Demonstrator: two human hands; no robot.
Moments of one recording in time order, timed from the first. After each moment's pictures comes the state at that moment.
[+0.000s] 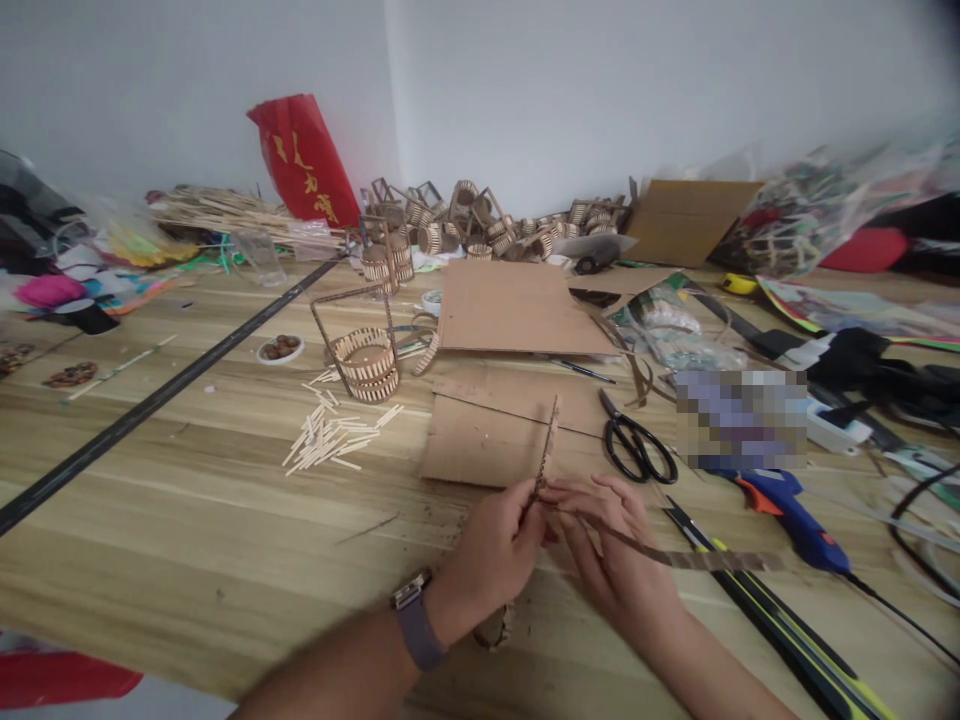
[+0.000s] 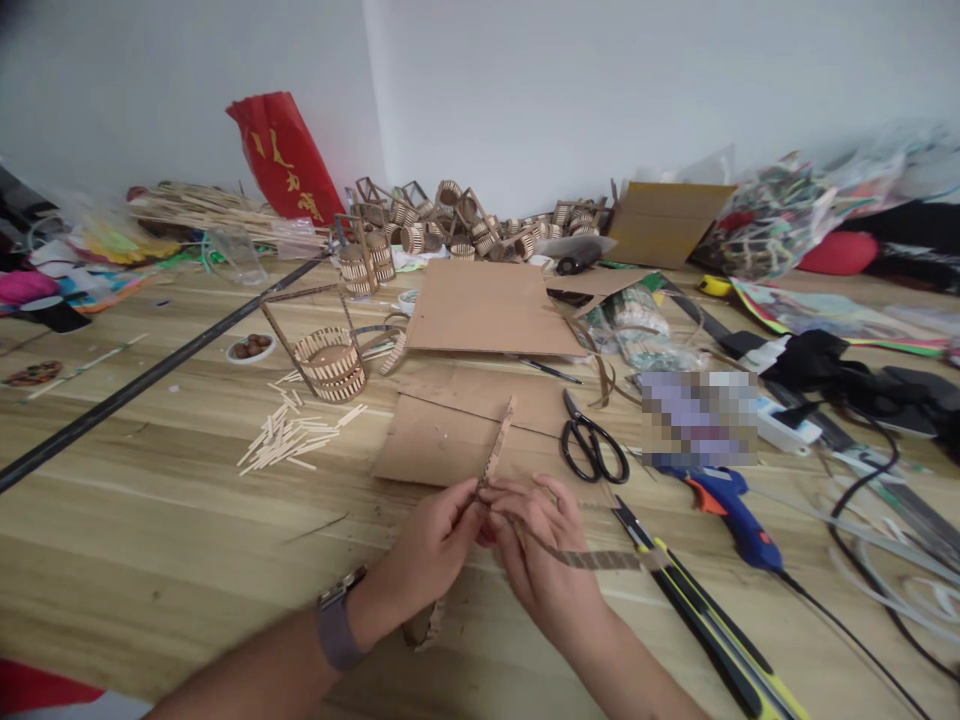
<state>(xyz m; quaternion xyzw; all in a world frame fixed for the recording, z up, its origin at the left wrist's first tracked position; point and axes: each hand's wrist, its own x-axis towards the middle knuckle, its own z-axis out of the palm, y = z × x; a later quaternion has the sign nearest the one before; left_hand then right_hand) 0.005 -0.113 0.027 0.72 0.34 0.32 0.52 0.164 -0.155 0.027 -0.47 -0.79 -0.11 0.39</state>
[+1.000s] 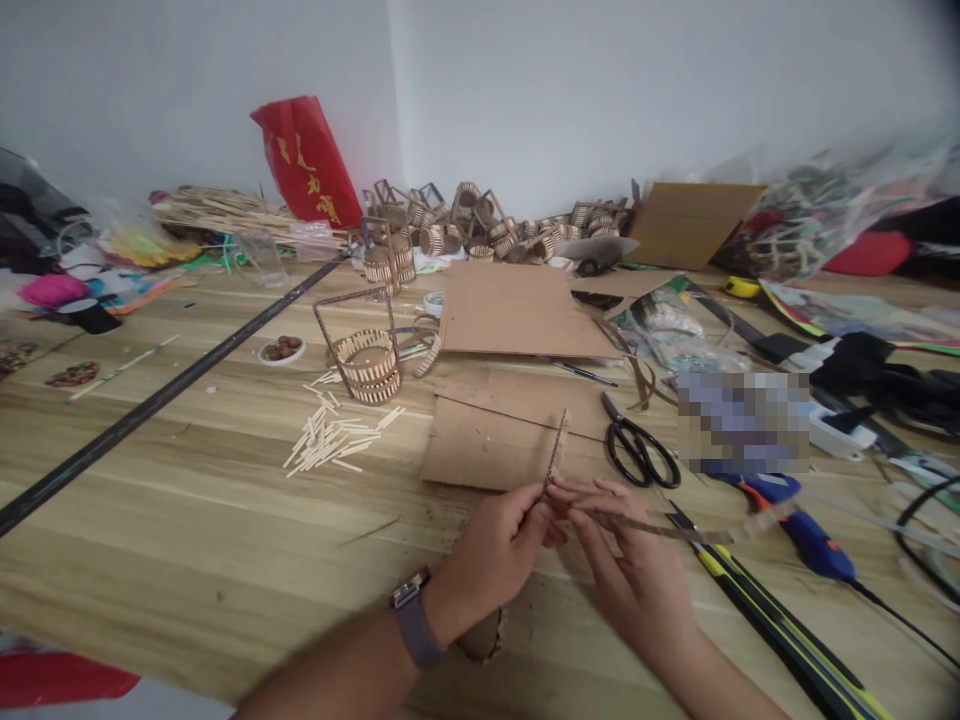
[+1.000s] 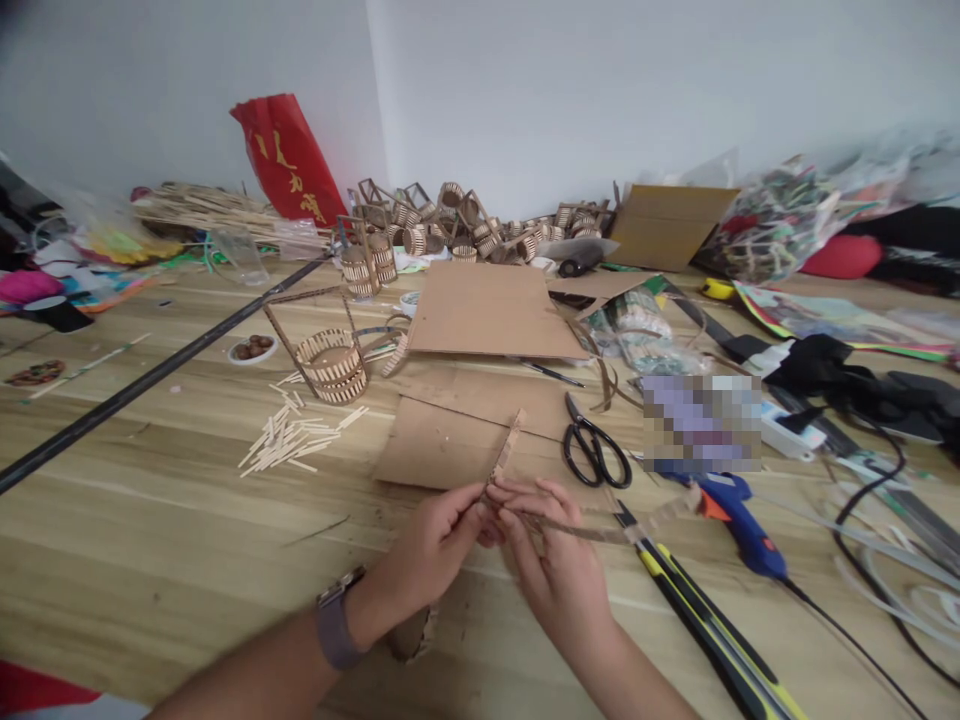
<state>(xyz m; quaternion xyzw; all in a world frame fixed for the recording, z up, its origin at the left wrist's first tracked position) 0.001 -0.111 0.032 0.70 0.30 0.32 0.57 0.162 -0.156 0.029 -0.51 -0.74 -0.07 0.44</state>
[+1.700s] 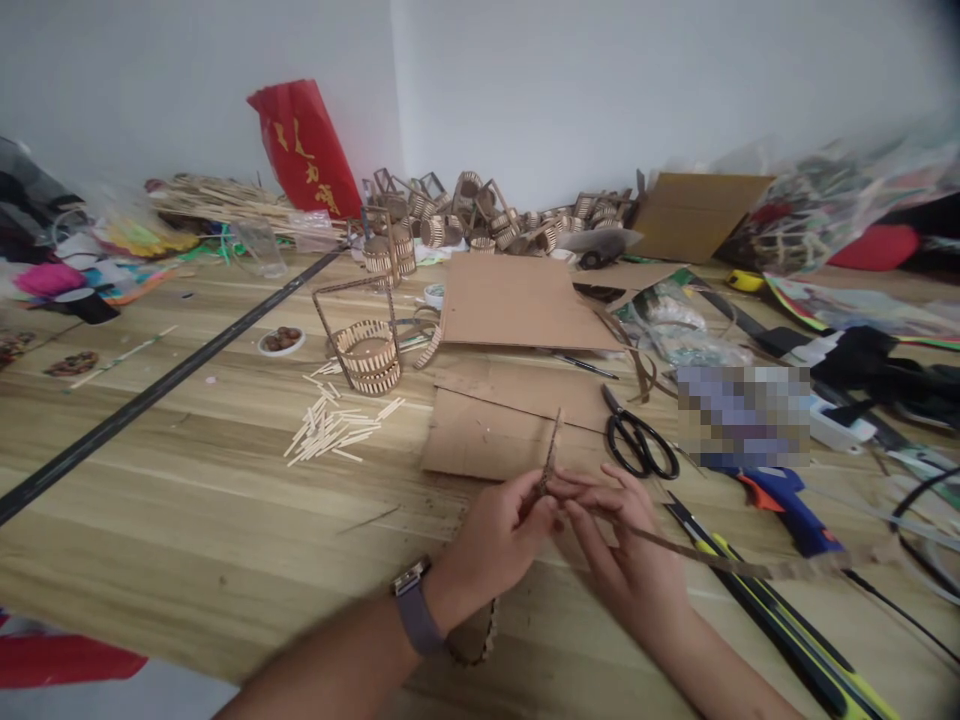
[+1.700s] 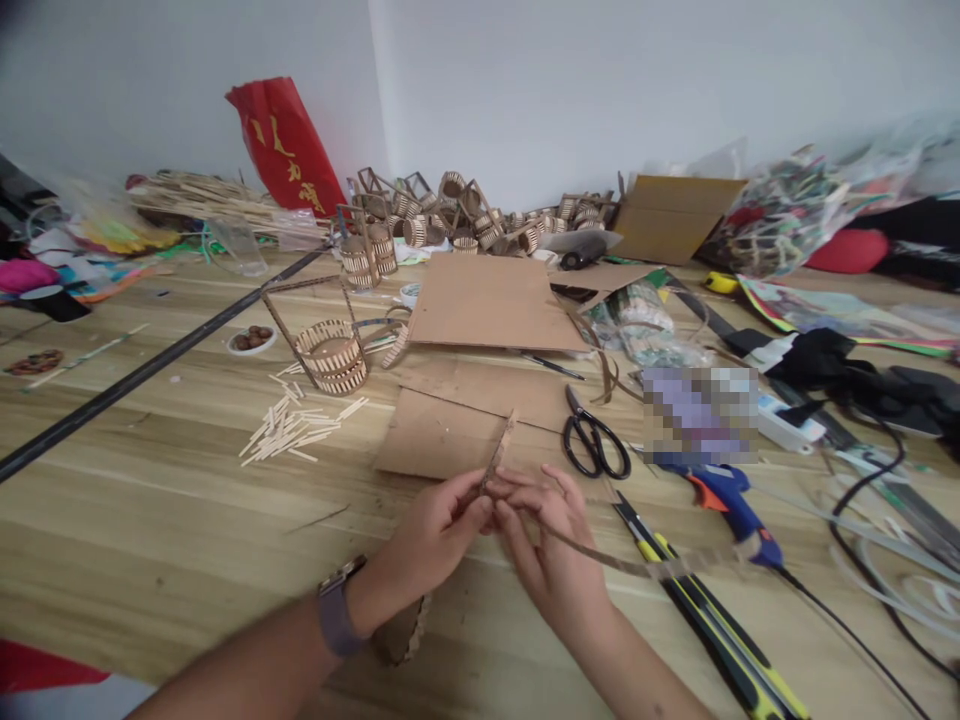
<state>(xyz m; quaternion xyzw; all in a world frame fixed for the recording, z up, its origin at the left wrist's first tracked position) 0.001 -0.112 0.035 0.70 0.30 0.33 0.56 0.164 -0.157 0.025 -0.49 -0.75 -0.08 0.44</state>
